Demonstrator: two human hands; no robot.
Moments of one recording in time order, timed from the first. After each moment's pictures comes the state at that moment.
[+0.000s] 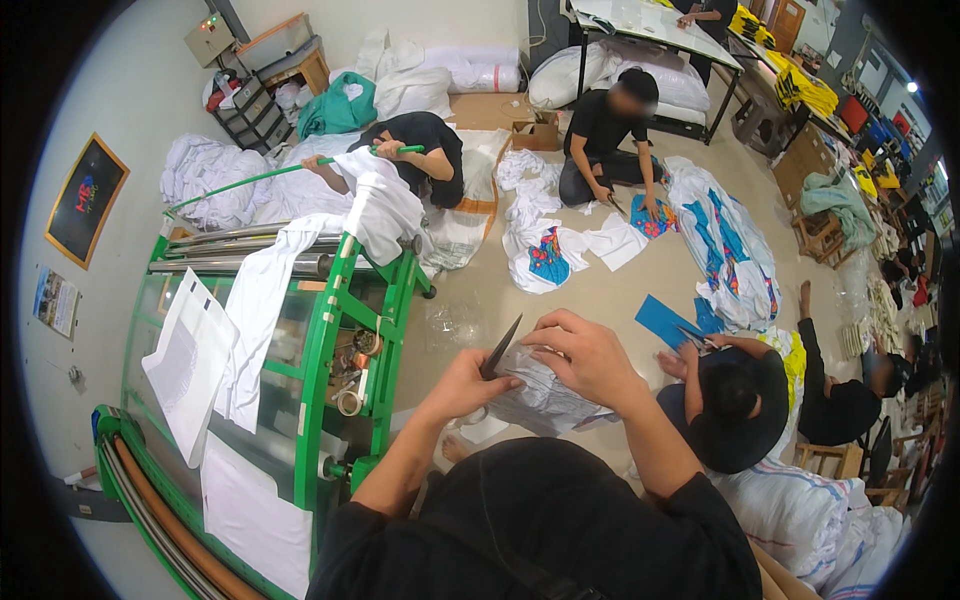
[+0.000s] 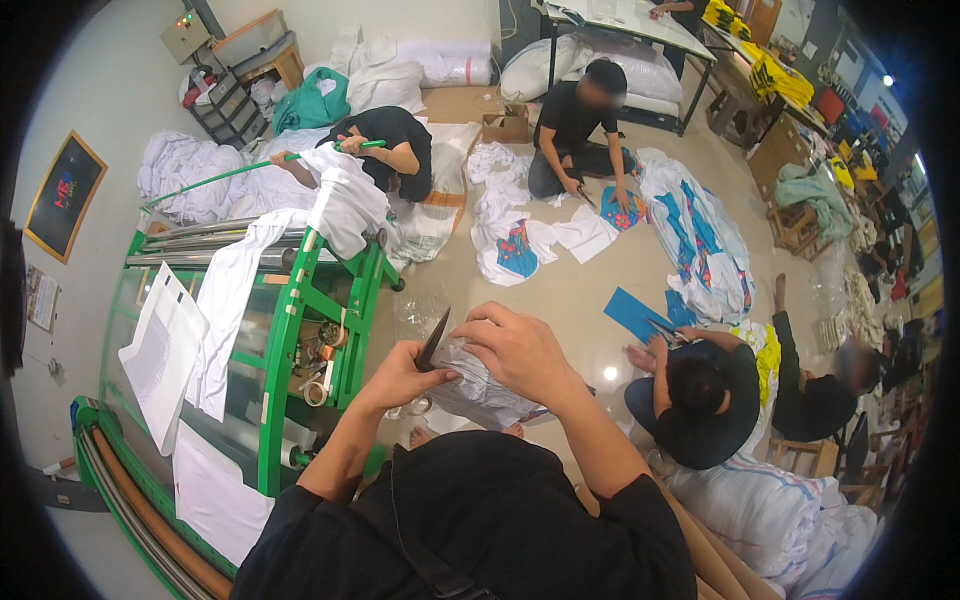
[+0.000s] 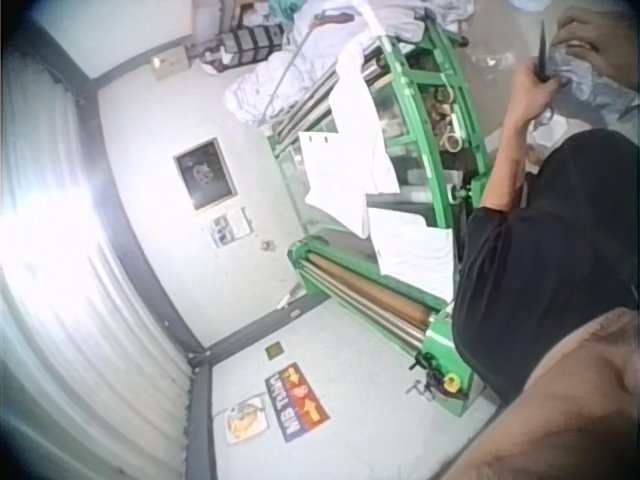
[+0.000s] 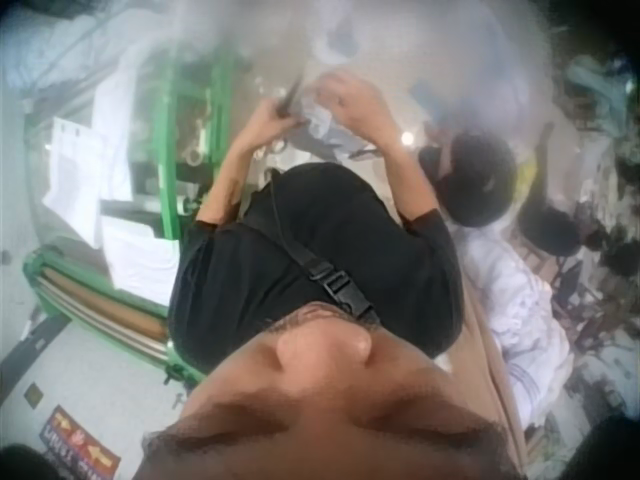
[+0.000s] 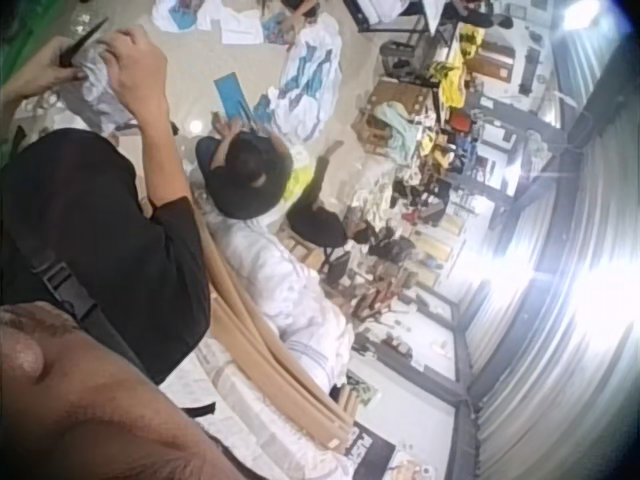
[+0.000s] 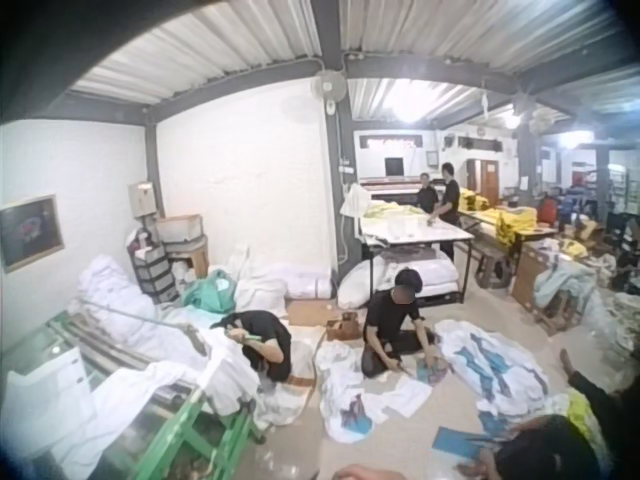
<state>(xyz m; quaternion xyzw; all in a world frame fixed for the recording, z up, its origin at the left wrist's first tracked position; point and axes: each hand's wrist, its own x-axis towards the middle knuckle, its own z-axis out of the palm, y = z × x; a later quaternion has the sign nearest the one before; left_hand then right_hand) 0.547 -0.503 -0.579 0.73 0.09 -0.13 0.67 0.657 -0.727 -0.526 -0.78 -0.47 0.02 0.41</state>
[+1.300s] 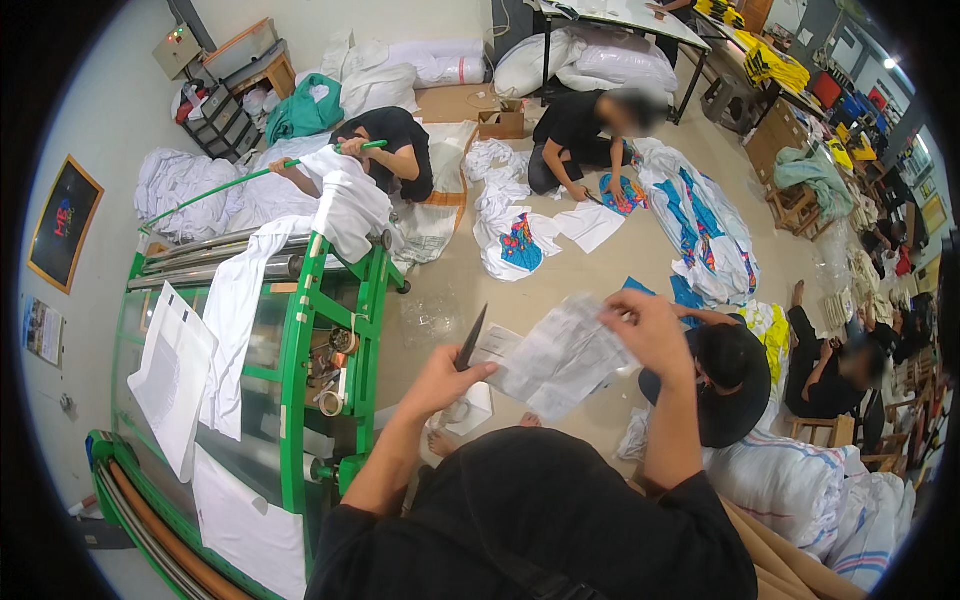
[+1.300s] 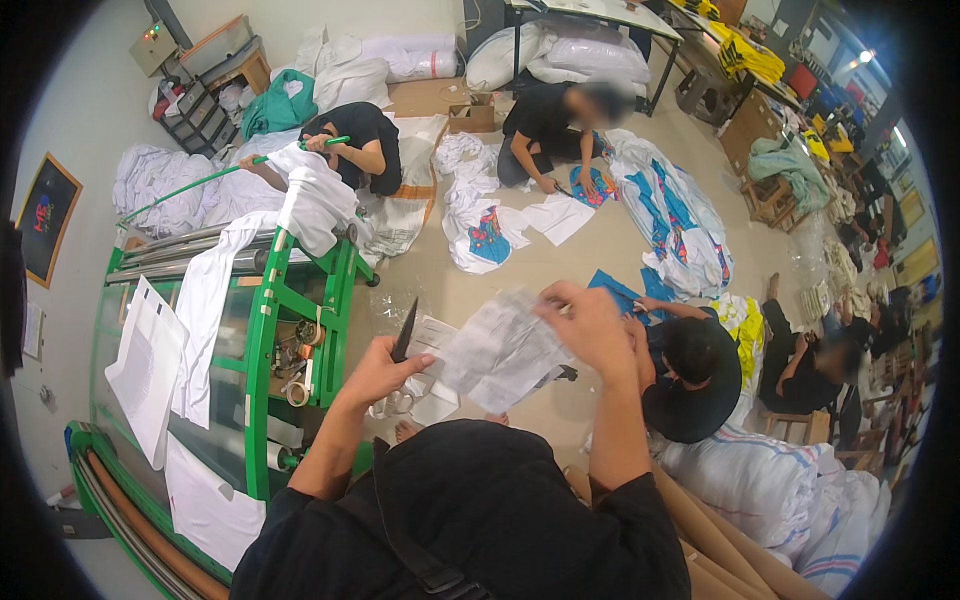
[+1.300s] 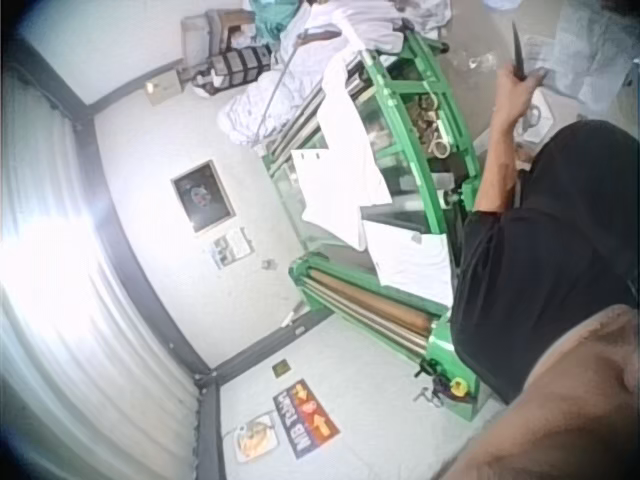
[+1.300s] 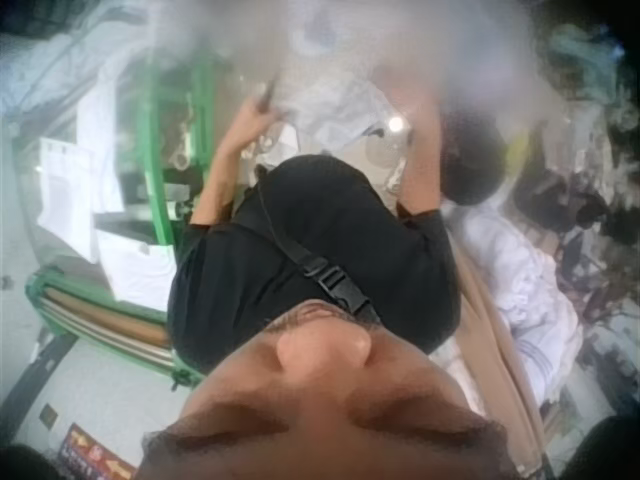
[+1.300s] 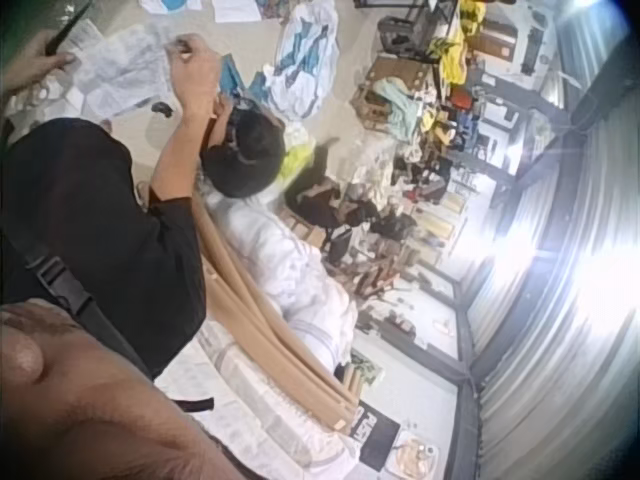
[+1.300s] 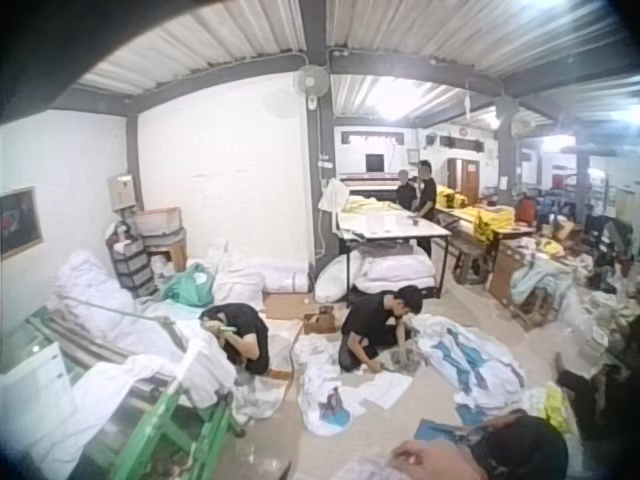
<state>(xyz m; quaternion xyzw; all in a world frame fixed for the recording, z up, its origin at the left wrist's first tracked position) 0.540 -0.522 -0.587 0.74 0.13 -0.14 0.64 0.685 -0.840 -0.542 -0.88 -0.22 0.06 0.41</state>
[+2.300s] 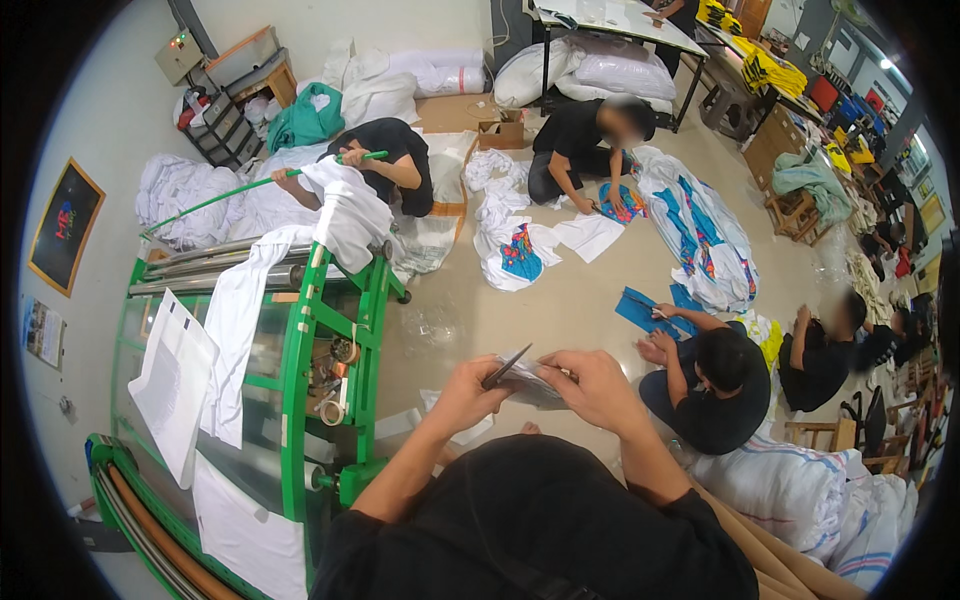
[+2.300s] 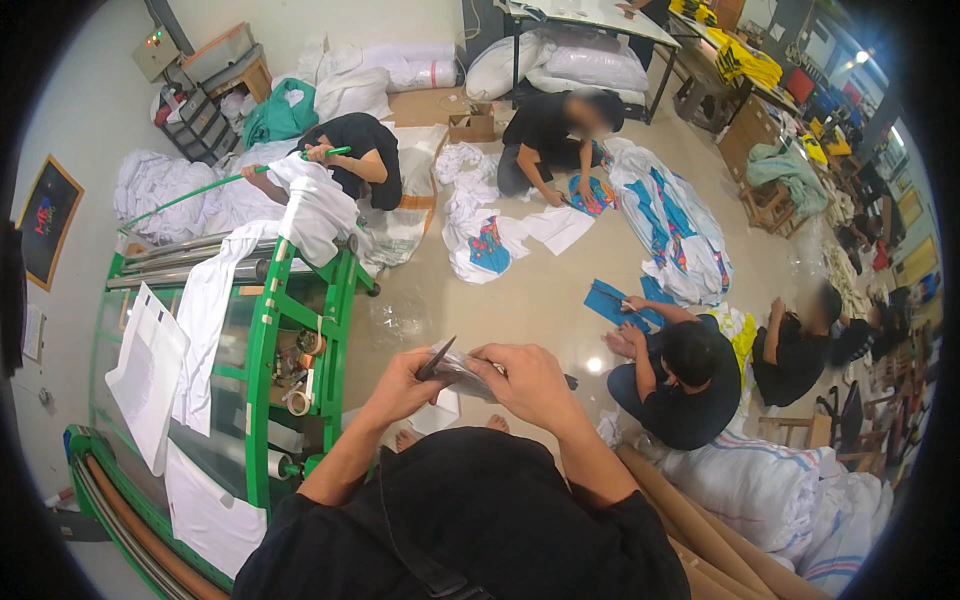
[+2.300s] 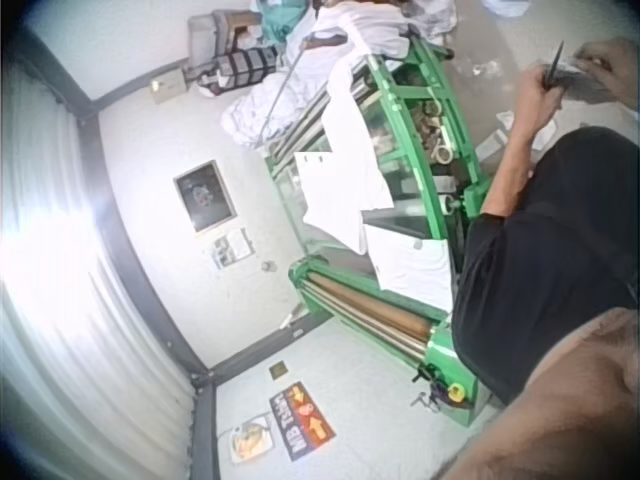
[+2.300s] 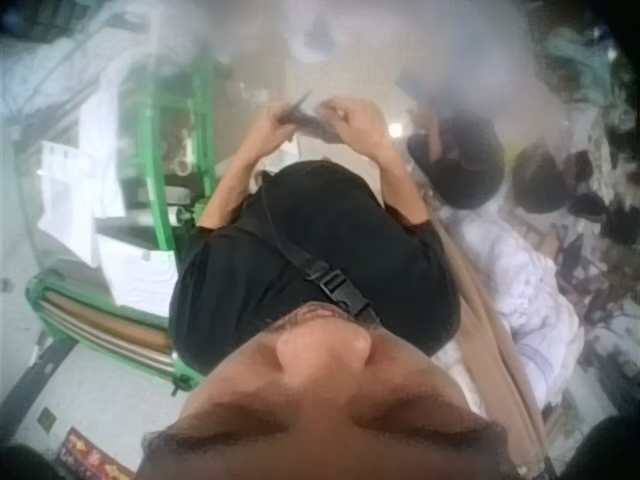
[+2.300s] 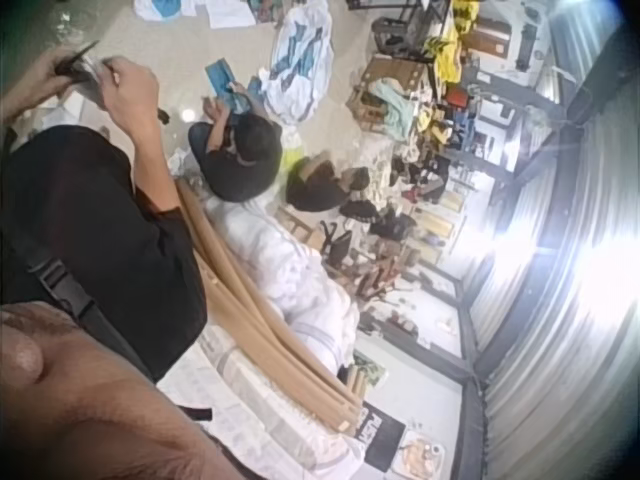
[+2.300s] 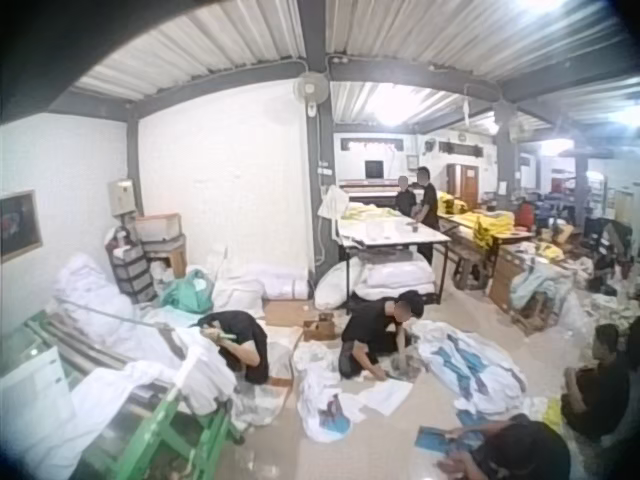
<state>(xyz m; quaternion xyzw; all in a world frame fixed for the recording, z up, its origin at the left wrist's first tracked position) 0.545 -0.553 -0.577 0.77 0.04 -0.12 0.63 0.618 -0.783 -0.524 -0.85 -0.29 0.16 0.42</state>
